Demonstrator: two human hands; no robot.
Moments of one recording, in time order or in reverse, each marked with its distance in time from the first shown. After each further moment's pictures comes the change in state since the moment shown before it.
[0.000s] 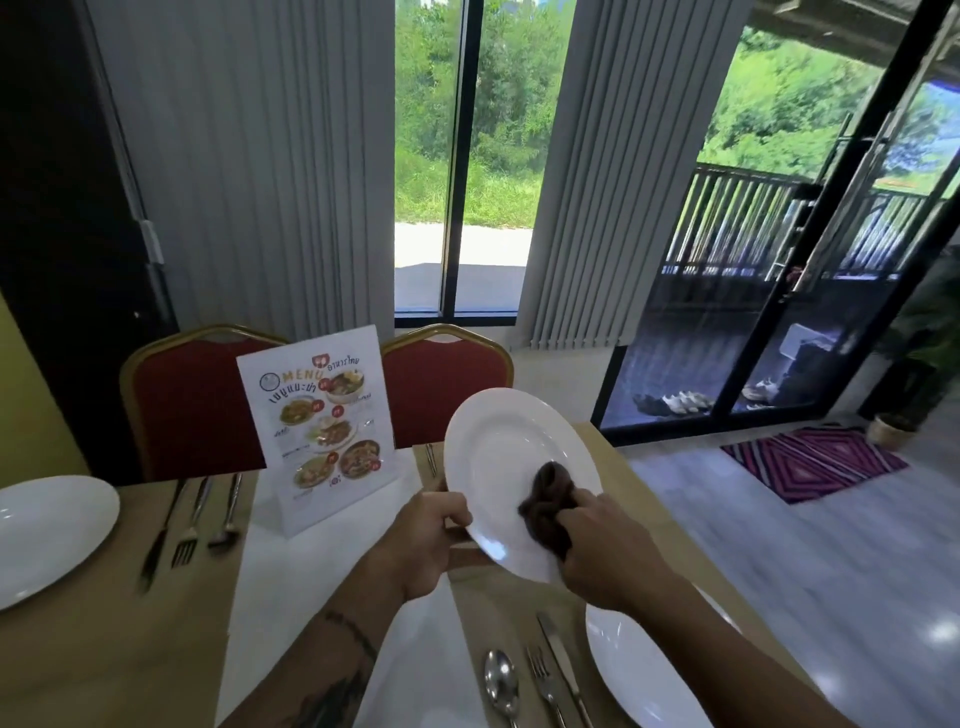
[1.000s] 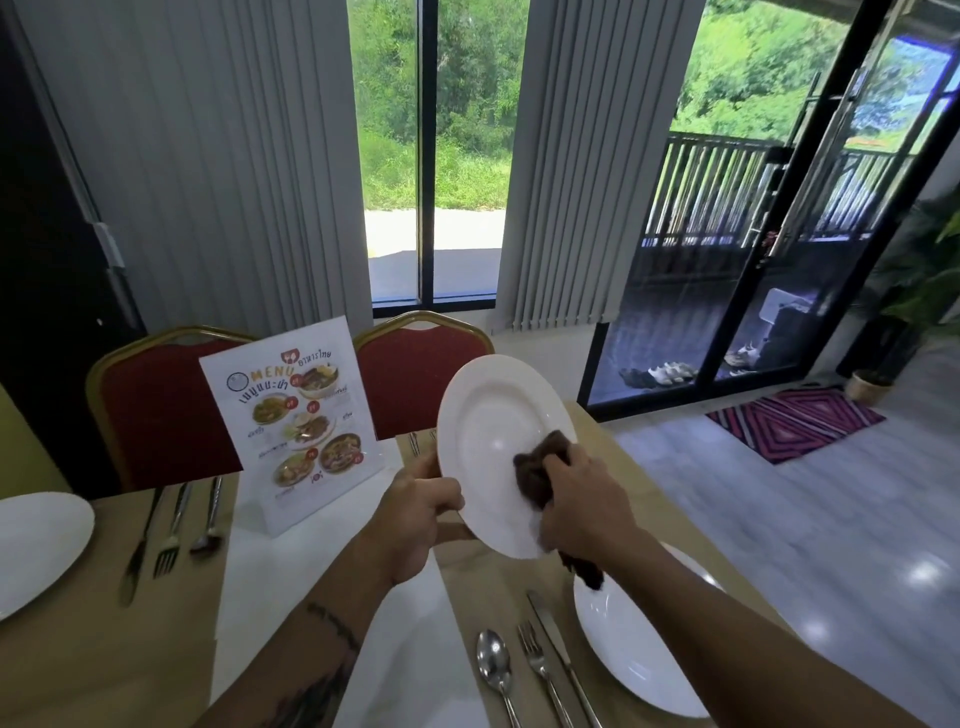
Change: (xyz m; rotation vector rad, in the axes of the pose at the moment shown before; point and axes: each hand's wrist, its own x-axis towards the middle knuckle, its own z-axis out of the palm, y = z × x) left_hand -0.004 0.008 0.014 0.167 -0.058 0.152; right_hand 0.022 0.010 0.010 0.101 0.069 0.179
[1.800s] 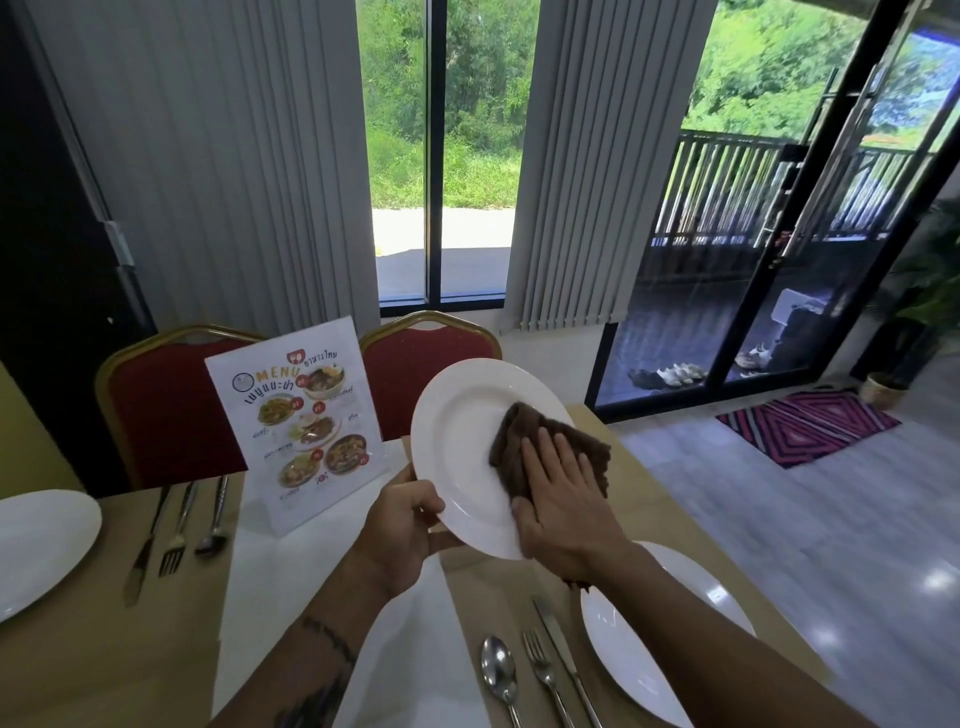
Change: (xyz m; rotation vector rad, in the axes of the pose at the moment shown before) left_hand 0.007 -0.014 -0.016 -0.230 0.147 -0.064; right_hand 0.007 -0.007 0.023 0.048 0.005 -0.178
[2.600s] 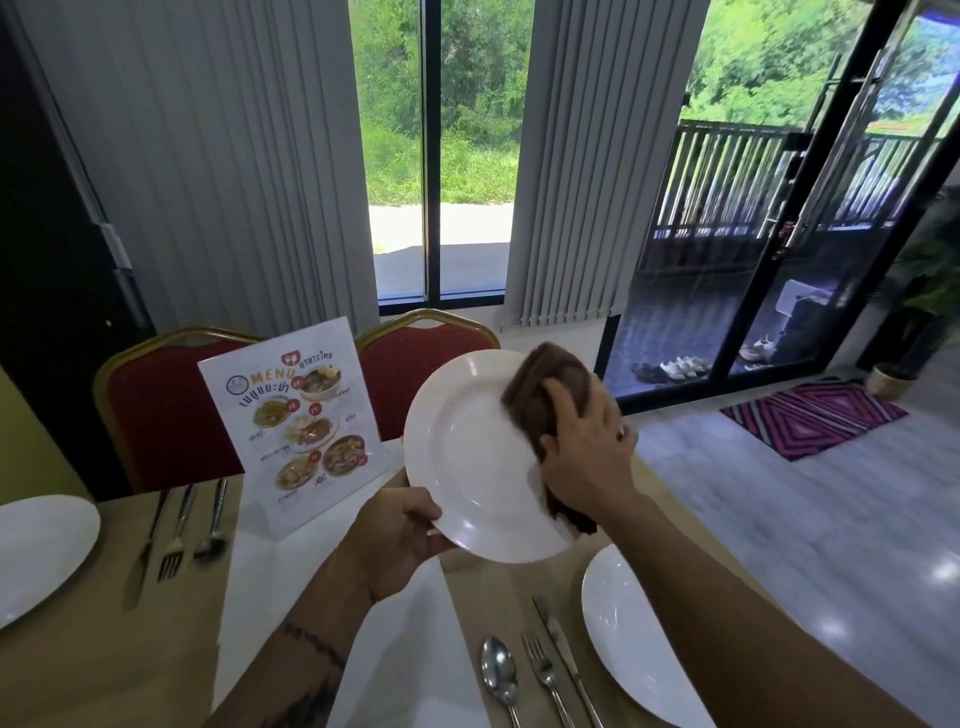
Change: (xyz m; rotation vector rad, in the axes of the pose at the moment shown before) left_hand 0.002 0.003 -0.005 -0.003 -0.096 -0.057; right_hand 0.035 0.006 -0.042 0.092 0.246 0.212
